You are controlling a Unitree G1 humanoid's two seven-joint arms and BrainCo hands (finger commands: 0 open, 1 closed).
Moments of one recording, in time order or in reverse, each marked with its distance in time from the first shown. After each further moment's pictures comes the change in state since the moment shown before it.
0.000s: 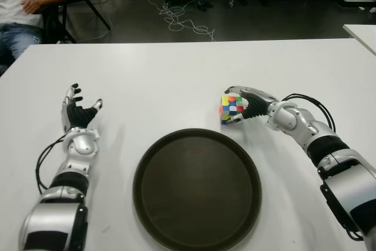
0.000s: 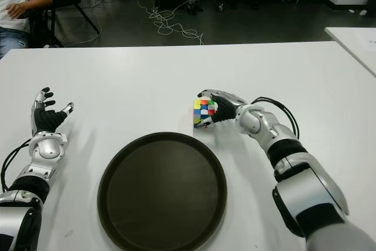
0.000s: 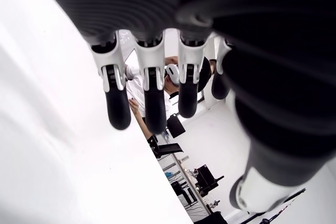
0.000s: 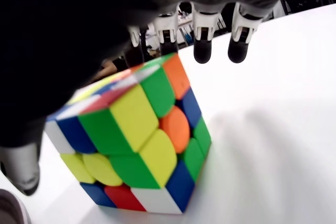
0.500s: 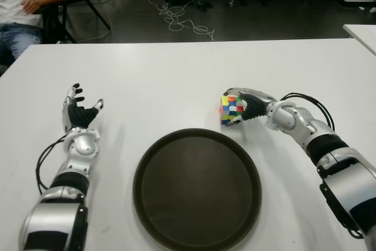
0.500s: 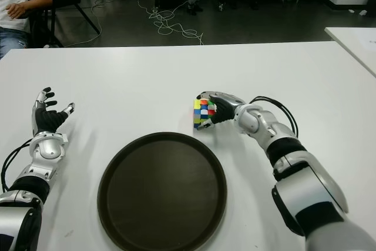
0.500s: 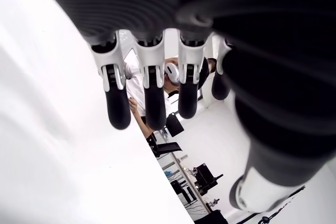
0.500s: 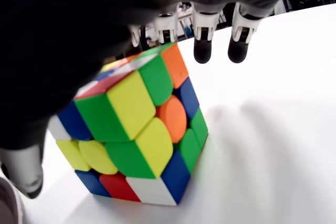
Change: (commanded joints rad) left arm -0.003 0.000 -0.013 -0.001 0.010 0.010 0.010; right arm -0.035 -0.001 0.040 0.013 -0.053 0.039 0.017
